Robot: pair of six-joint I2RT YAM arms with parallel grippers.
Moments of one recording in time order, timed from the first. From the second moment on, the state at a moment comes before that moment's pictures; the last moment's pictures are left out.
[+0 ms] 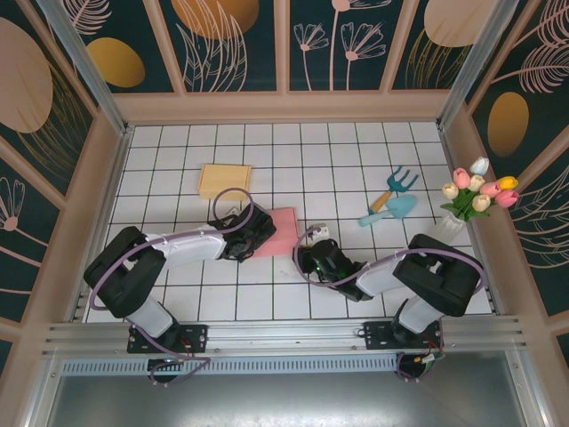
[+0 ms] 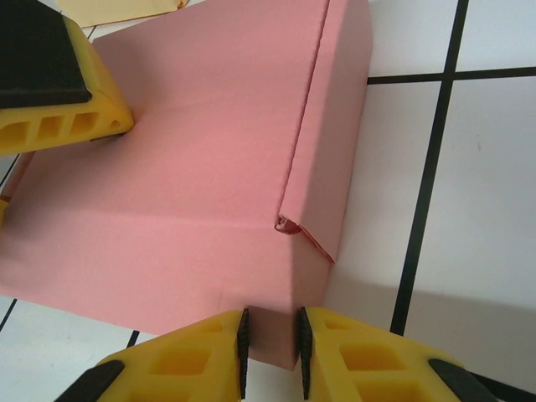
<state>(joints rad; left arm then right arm) -0.76 1.62 0.79 -0.26 -0.17 -1.43 0.97 1.57 0.33 0.67 0.22 0.67</state>
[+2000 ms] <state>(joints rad) -0.73 1.63 0.80 -0.21 -0.18 -1.40 0.97 1.71 0.51 0.58 0.23 0.62</state>
